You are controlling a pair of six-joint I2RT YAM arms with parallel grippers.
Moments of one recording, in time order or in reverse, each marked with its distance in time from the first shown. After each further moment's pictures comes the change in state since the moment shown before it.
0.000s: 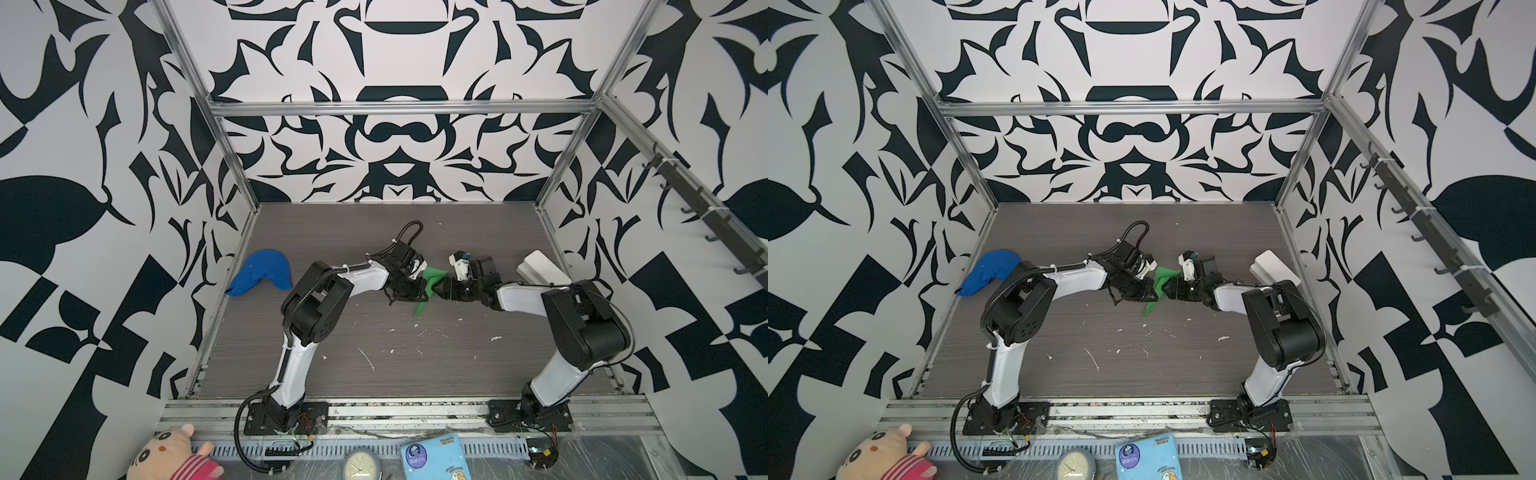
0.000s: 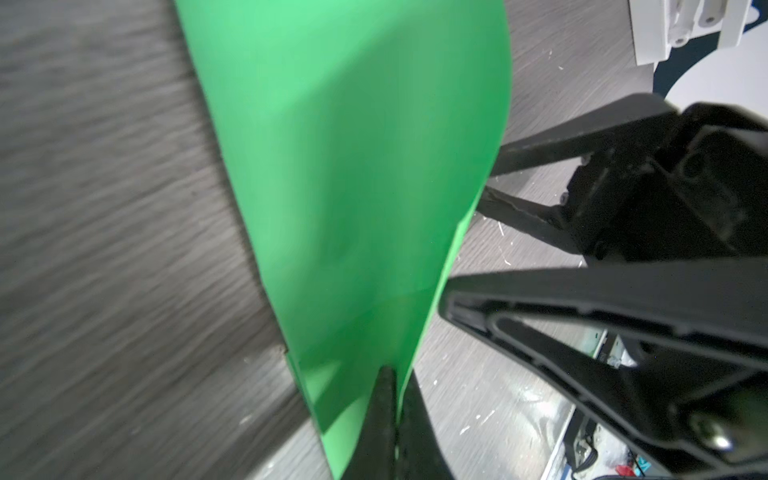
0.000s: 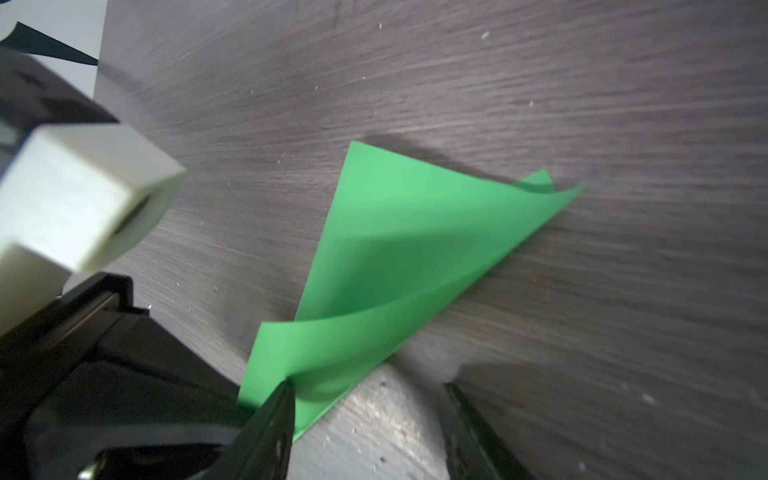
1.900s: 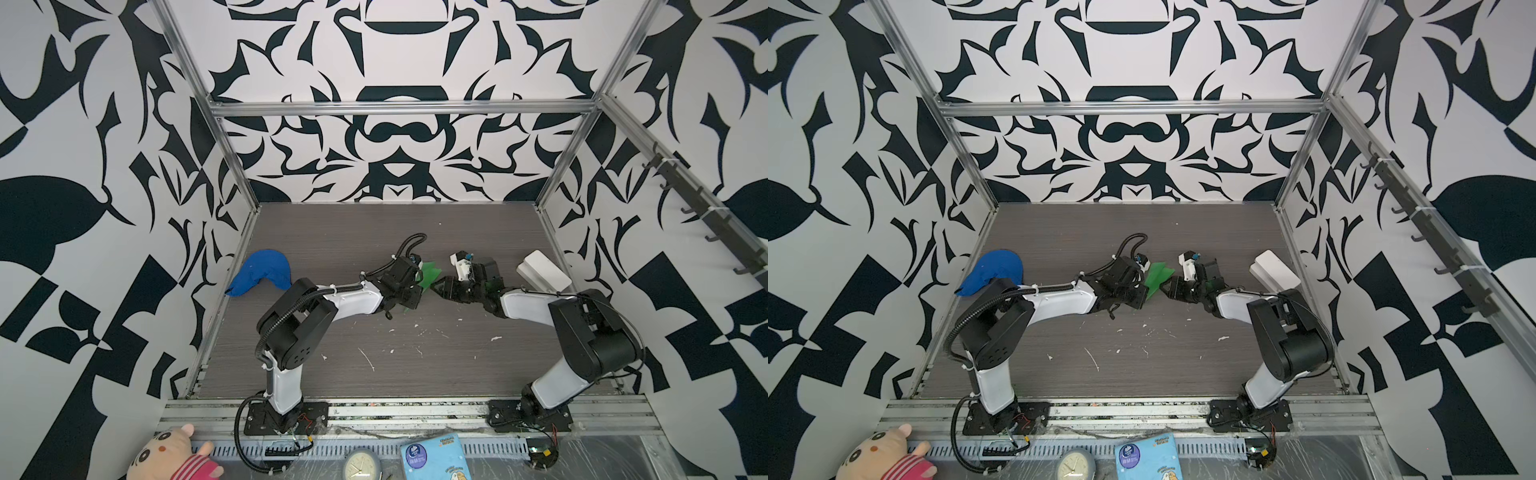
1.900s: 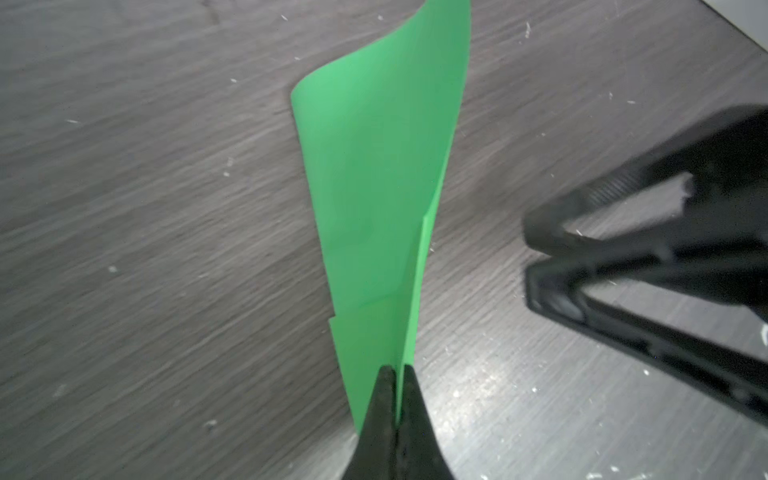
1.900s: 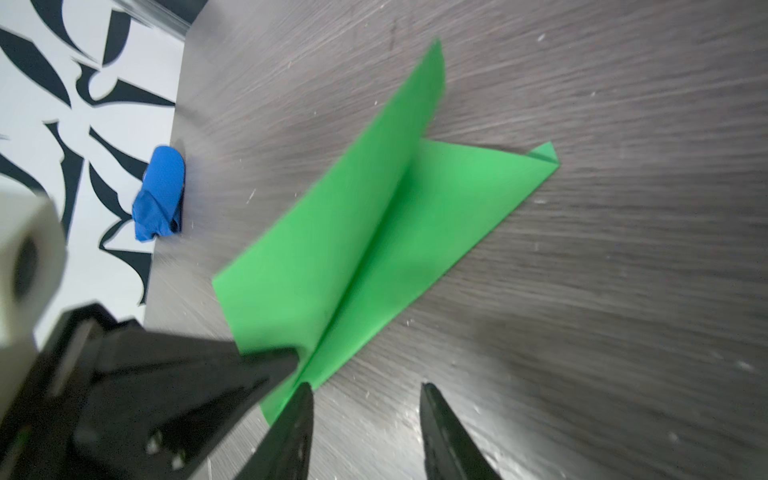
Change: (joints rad) left arm -0.113 -0.227 -0.268 0.226 -0.518 0.152; right arm 0.012 -0.064 -0.064 0.110 -0.067 0.144
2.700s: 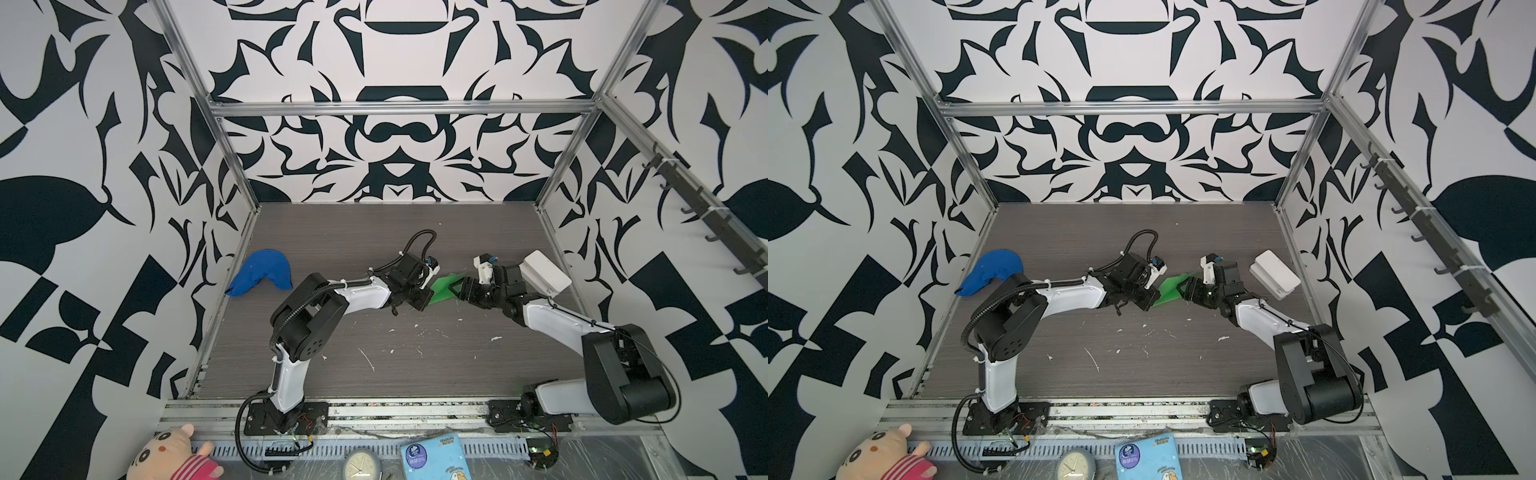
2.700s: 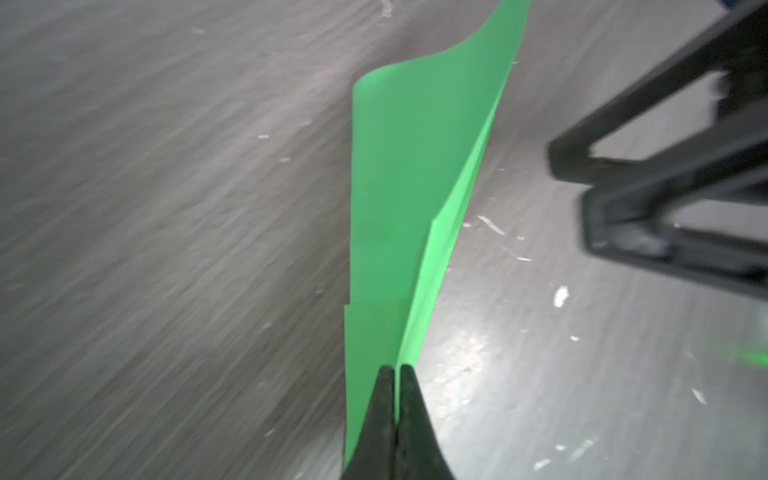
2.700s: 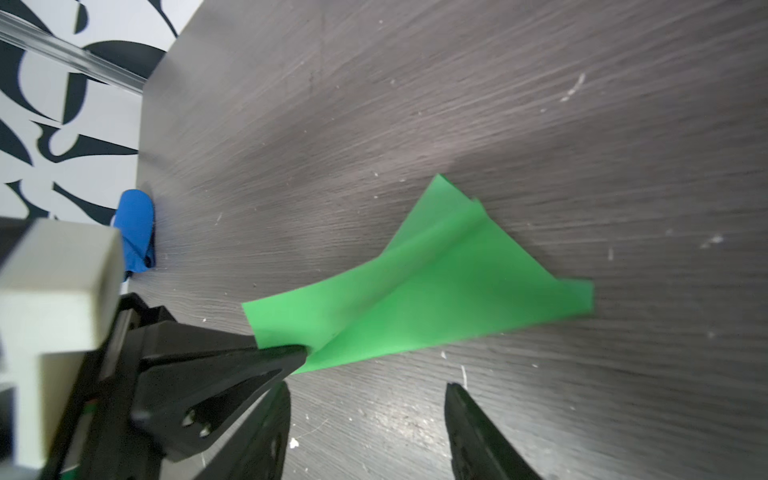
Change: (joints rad) left arm -0.002 0.075 0.077 0.009 0.145 0.169; right arm -0.105 -0.269 -0.086 -0.216 0.070 0.006
